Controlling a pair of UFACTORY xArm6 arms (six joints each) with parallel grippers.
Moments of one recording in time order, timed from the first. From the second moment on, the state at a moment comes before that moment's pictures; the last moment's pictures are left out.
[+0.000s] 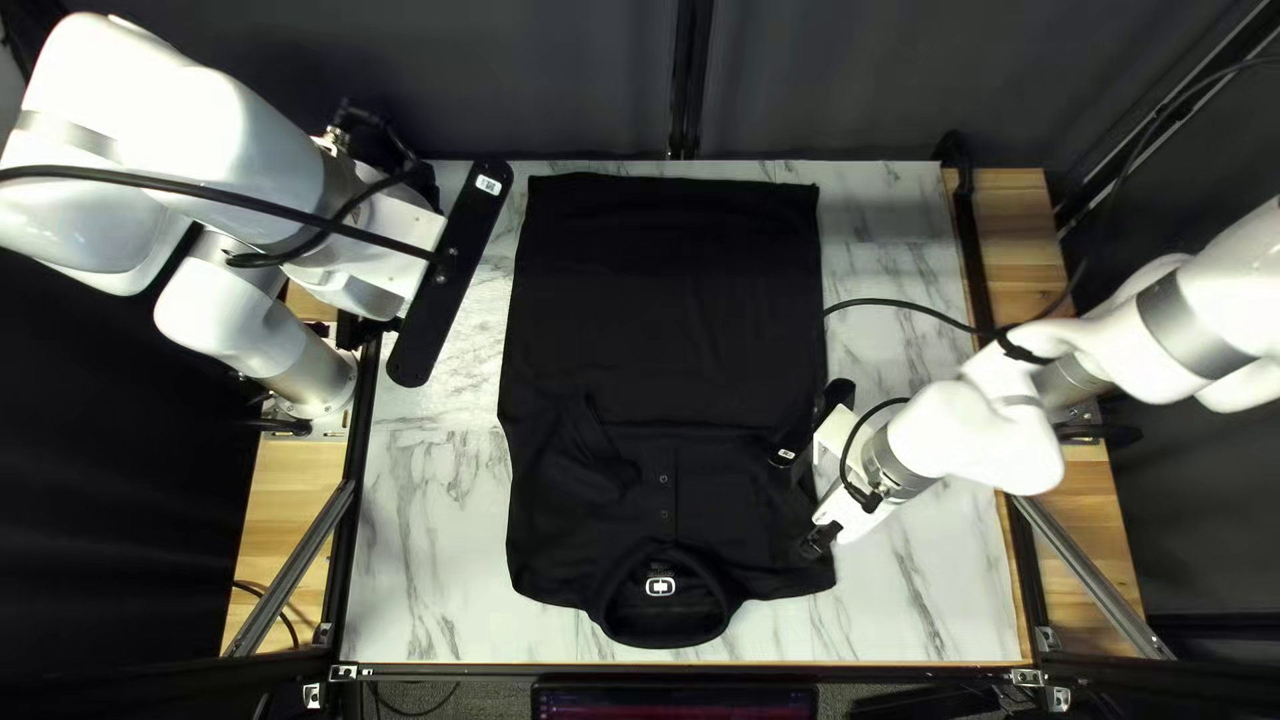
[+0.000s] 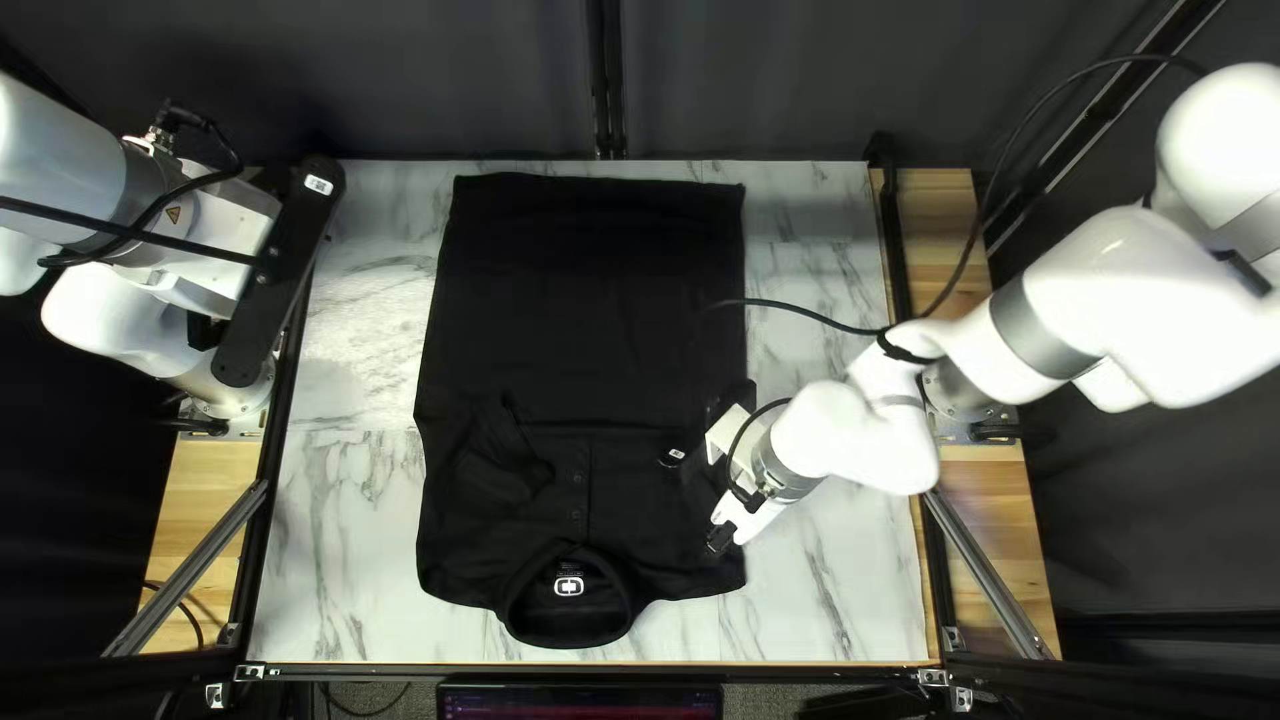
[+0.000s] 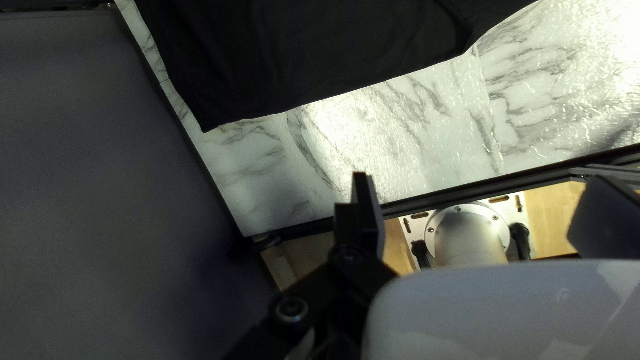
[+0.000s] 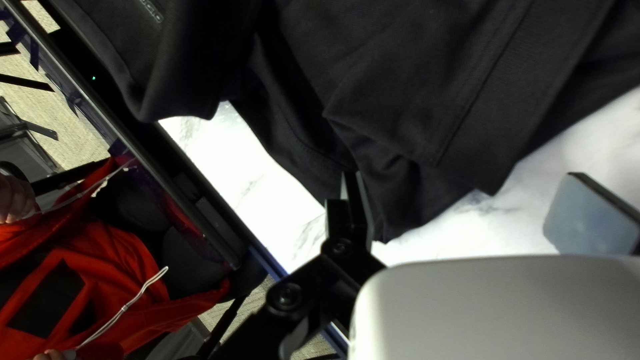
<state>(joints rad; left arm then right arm) -0.34 -0.74 -0.99 0.24 1.67 0.07 0.66 0.04 -0.47 0.93 0.09 0.45</state>
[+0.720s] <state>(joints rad) -0.34 -0.74 -0.99 0.24 1.67 0.07 0.50 -0.03 -0.54 0.32 0.24 0.85</state>
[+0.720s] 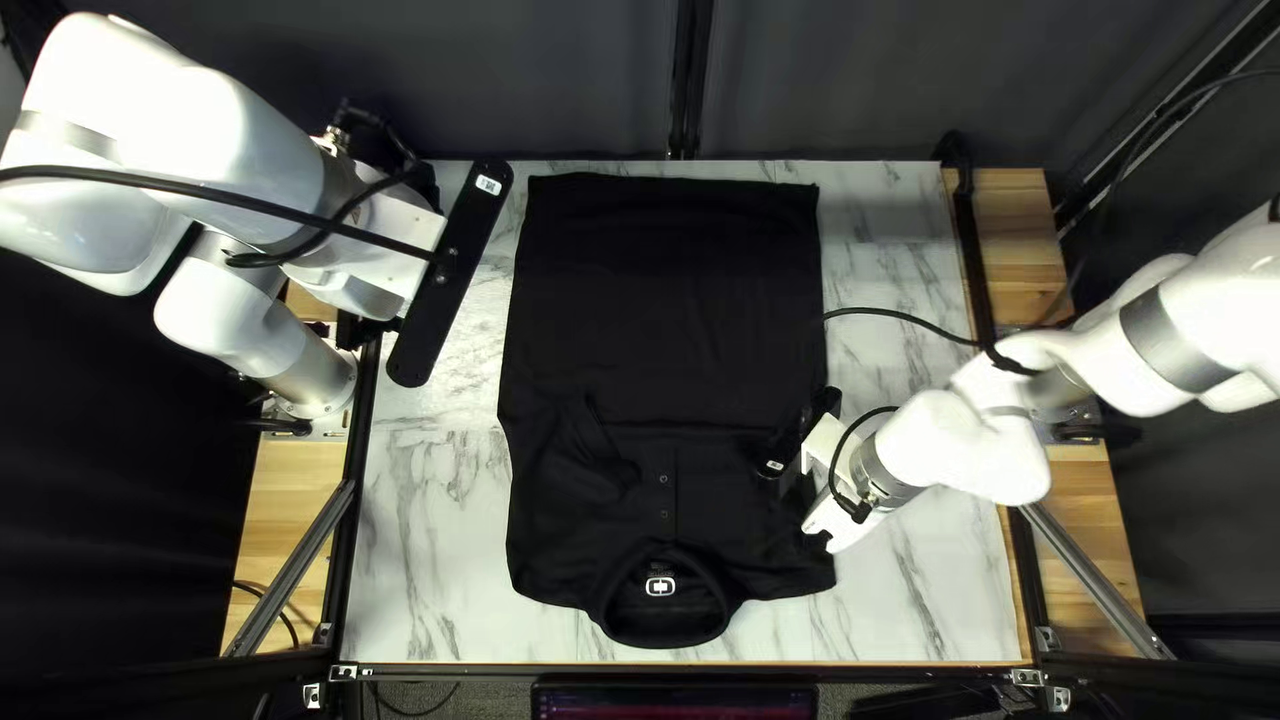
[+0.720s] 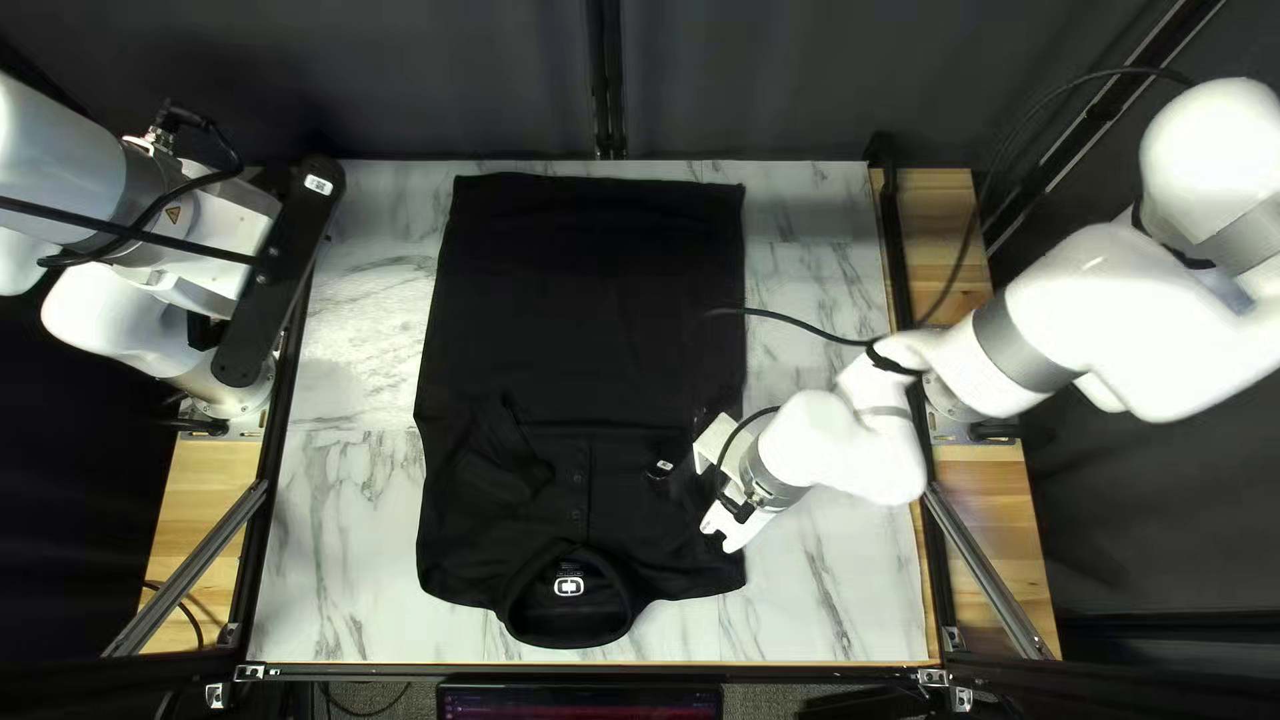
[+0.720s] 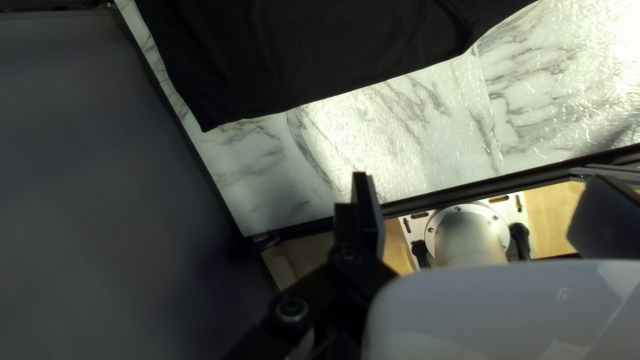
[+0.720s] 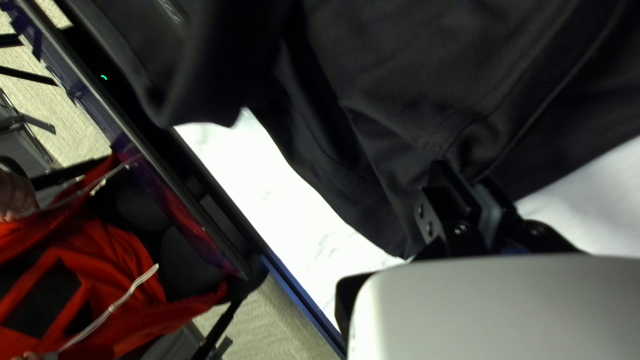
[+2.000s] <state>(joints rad) -0.34 -0.74 -0.99 0.24 1.67 0.07 0.36 0.10 -0.81 0.24 0.47 0.63</state>
